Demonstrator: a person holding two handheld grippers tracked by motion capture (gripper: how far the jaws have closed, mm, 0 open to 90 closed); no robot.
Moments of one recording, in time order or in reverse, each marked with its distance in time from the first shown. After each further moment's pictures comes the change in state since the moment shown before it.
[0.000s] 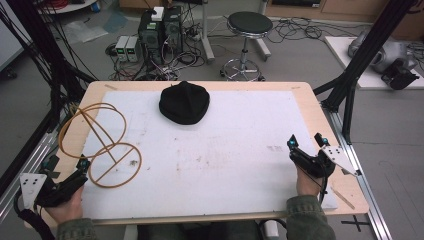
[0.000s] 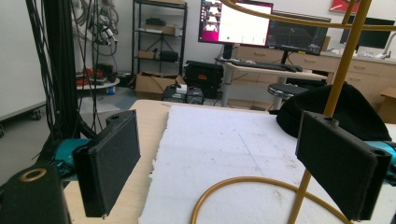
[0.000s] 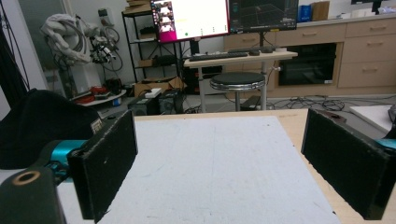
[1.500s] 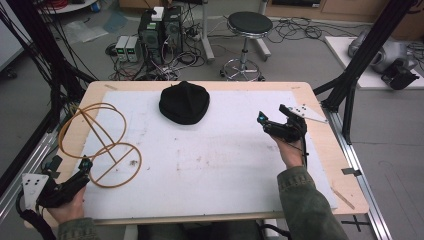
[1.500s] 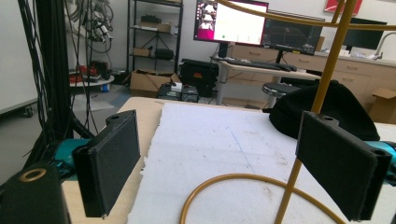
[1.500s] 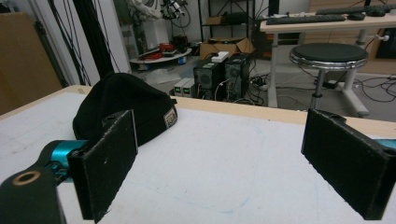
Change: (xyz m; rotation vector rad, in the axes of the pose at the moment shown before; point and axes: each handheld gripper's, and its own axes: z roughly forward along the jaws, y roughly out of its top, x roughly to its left) left arm -0.004 -0.001 -0.001 0.012 -0.020 -0.015; right arm 0.050 0.046 0.094 0.203 0.307 -0.032
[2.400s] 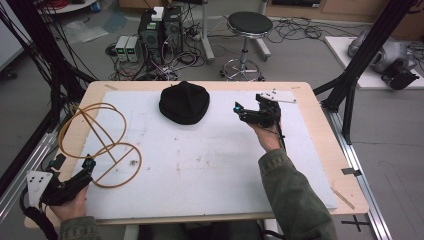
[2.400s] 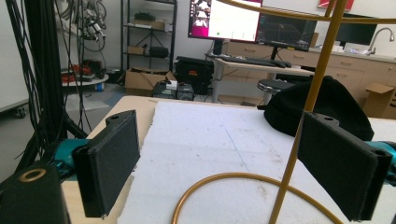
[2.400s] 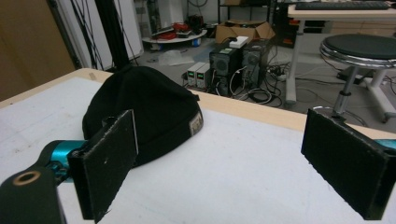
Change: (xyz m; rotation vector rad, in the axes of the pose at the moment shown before) left arm -0.004 -0.001 0.006 0.008 -0.022 0.009; right arm 0.036 0.019 0.067 0.088 0.058 -0.068
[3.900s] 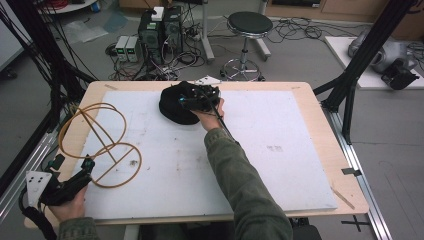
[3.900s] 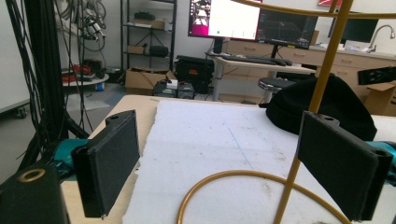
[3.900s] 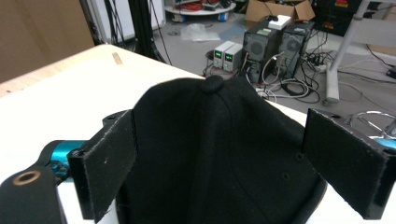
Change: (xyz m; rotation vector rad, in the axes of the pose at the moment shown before) left arm 0.004 -0.001 0.000 0.006 -0.003 0.008; right arm 0.099 0.009 0.160 0.120 0.070 -0.085
